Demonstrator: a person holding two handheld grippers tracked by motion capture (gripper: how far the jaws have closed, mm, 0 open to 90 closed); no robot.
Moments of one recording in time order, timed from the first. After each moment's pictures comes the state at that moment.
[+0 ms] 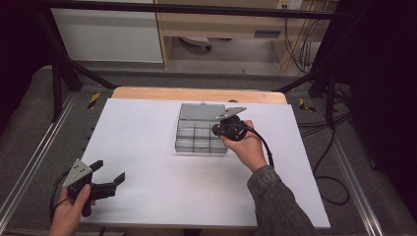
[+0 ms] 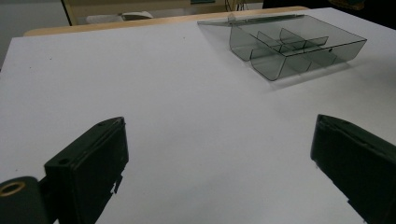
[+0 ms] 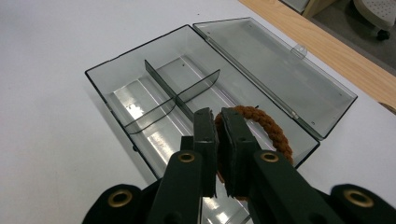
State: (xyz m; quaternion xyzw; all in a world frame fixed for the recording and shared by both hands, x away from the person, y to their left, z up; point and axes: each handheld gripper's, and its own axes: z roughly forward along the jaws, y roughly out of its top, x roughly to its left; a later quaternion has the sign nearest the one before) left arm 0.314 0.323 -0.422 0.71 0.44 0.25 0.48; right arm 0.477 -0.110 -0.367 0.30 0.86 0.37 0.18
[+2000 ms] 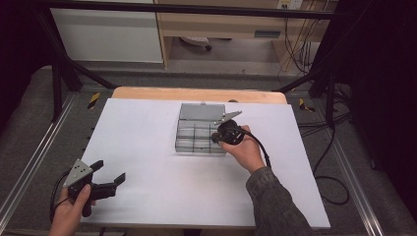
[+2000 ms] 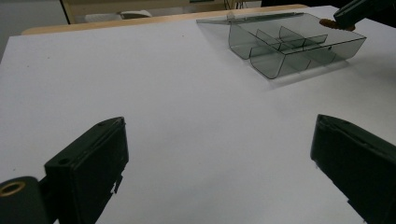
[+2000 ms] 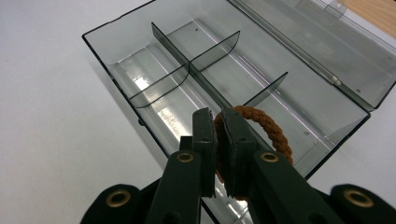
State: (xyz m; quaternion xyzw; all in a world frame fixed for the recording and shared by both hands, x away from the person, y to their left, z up) left arm 0.315 0.322 -0.422 0.72 0.43 0.25 0.48; right arm 0.481 -0.107 -0.392 0.31 0.87 0.35 0.13
